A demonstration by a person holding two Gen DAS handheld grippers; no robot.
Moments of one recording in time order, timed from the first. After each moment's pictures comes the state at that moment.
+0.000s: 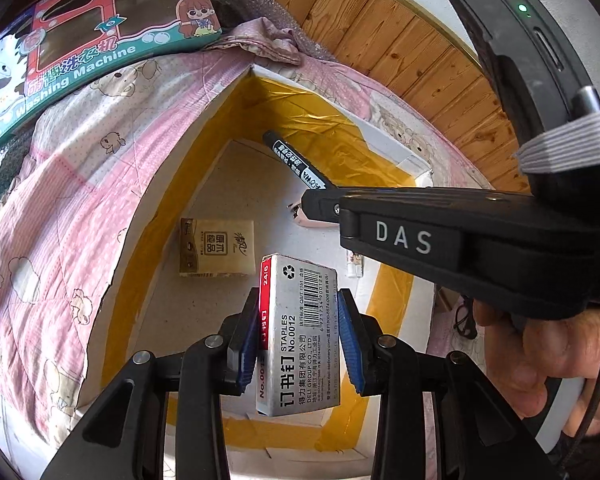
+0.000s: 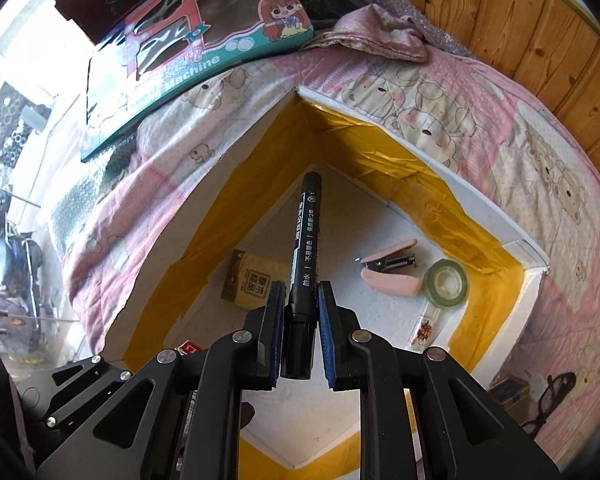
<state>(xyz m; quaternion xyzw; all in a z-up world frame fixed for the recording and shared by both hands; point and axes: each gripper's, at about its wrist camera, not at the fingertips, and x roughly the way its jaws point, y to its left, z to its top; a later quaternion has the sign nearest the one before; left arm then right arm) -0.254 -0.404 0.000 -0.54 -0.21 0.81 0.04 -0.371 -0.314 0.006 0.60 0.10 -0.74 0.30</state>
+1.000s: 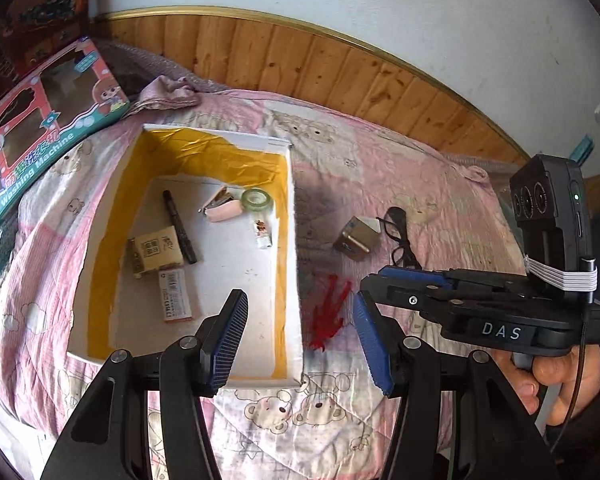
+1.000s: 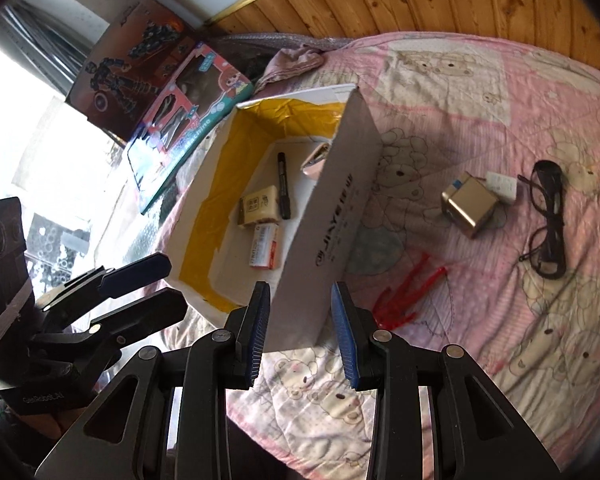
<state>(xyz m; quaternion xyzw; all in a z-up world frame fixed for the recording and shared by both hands) -0.163 -0.295 0.082 -0.50 -0.07 0.85 0.17 -0.210 -0.088 0.056 0.55 -0.14 -0.78 0.27</state>
